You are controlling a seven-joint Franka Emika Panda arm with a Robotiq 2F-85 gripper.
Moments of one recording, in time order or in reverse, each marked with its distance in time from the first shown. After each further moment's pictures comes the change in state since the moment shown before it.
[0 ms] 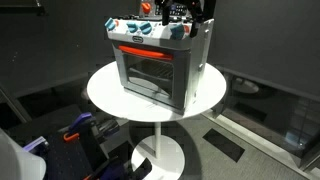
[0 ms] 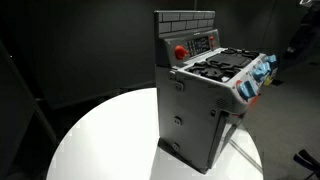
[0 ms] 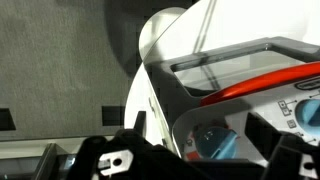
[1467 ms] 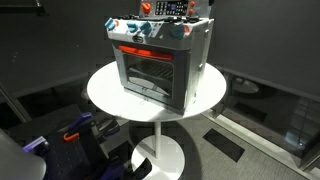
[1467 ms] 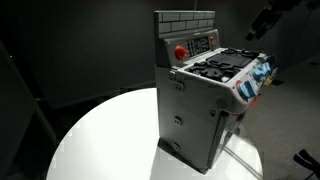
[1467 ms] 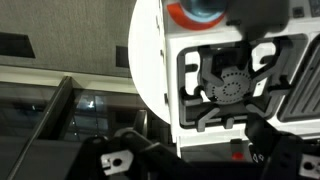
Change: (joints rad) arm 0.000 0.146 0.159 0.186 0.000 0.240 0.059
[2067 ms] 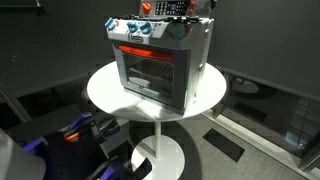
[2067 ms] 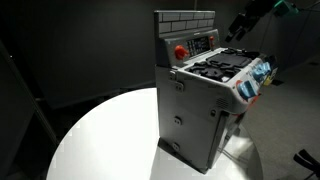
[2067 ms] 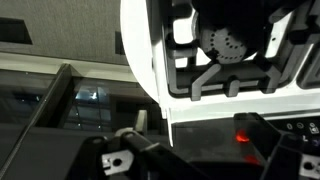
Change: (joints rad) arm 0.002 0.172 0.063 0.137 0.000 0.091 0.060
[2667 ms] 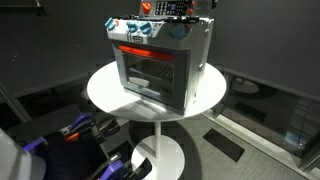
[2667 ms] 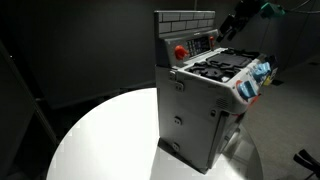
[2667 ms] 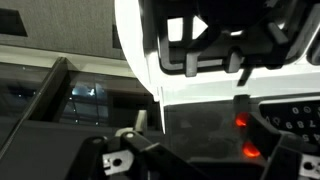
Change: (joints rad) arm 0.000 0.083 0.024 0.092 0.000 0.005 0.005
